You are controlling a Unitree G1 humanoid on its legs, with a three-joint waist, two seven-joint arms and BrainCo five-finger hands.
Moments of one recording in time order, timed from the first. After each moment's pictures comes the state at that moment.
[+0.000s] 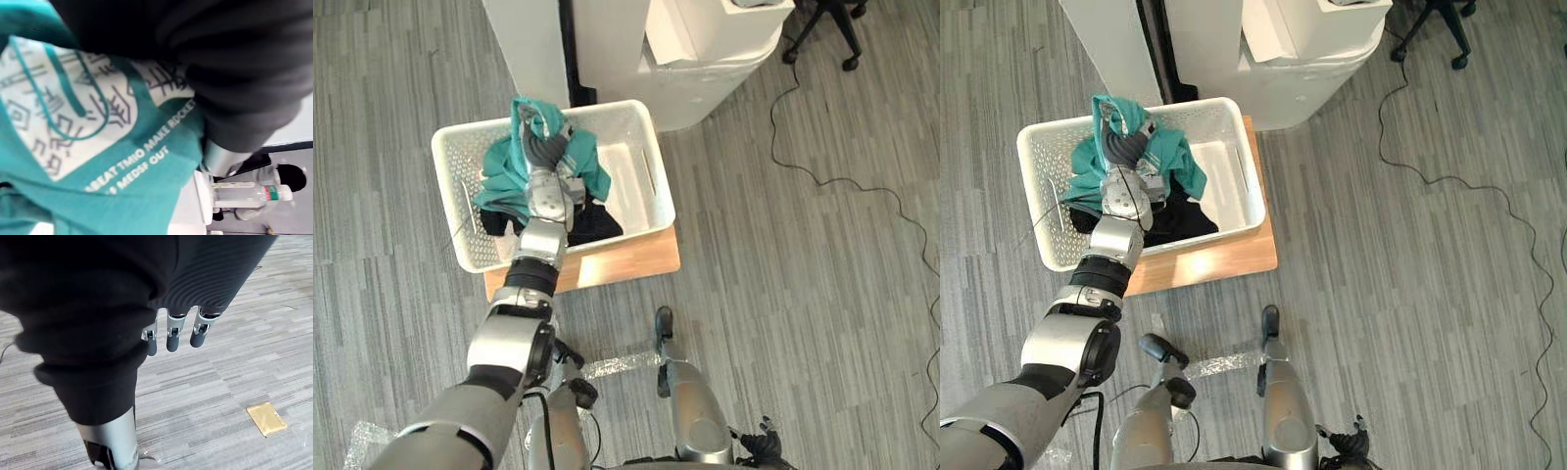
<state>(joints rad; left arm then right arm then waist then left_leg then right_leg) -0.93 0.18 0.08 0.82 0.02 -0.09 0.43 0.22 0.05 -0.22 0.80 -0.08 -0.08 -0.31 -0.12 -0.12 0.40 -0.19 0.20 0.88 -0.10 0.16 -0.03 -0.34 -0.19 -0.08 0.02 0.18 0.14</state>
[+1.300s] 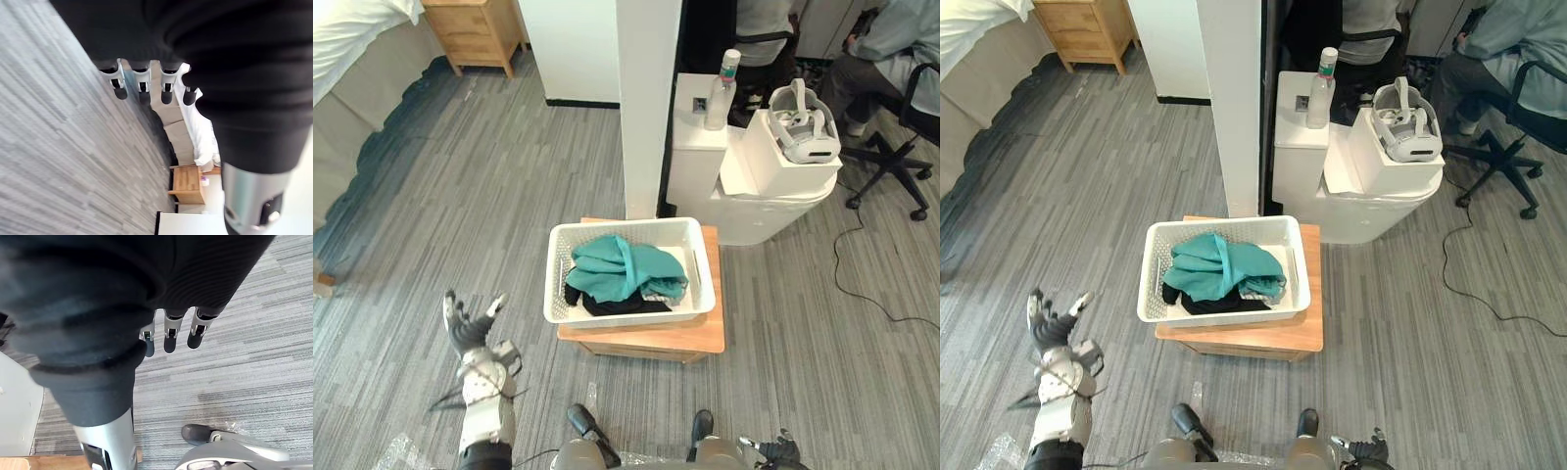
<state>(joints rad) 0.17 0.06 0.26 0.53 -0.35 -0.21 0.22 0.11 -0.04 -0.31 1.01 -0.08 -0.05 -0.28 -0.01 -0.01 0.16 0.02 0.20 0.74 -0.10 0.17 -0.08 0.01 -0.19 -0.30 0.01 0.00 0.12</state>
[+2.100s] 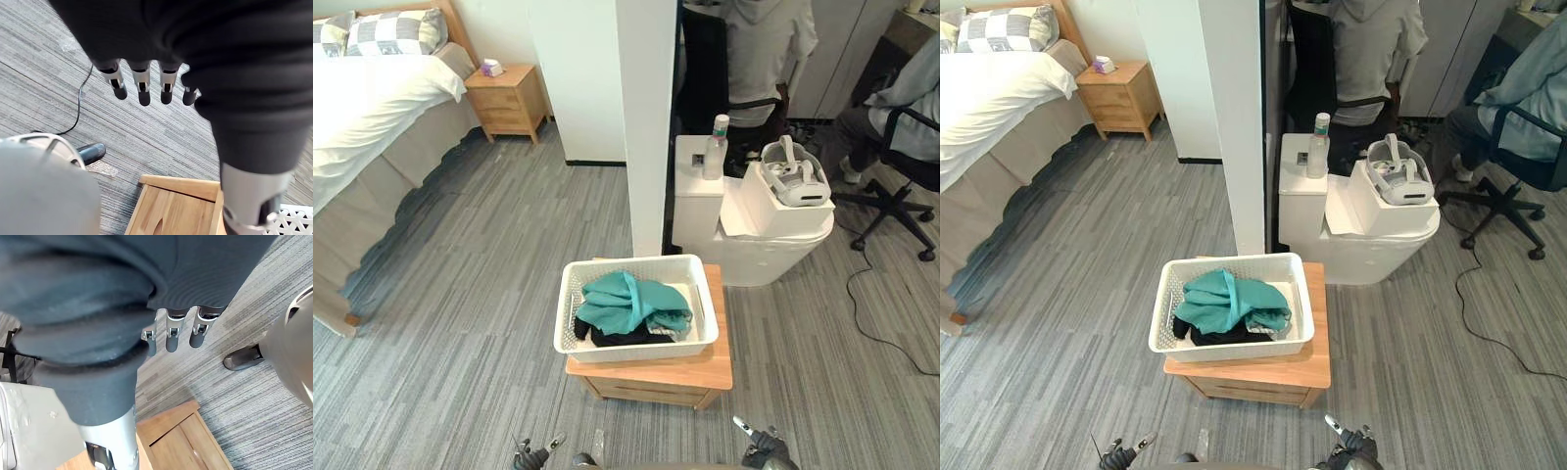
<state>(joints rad) 0.17 0.01 0.23 0.94 -0.05 -0.10 0.12 0.14 0.02 -0.26 0.93 0.26 -0.09 -0.18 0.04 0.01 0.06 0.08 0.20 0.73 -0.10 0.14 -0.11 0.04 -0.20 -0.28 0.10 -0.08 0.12</state>
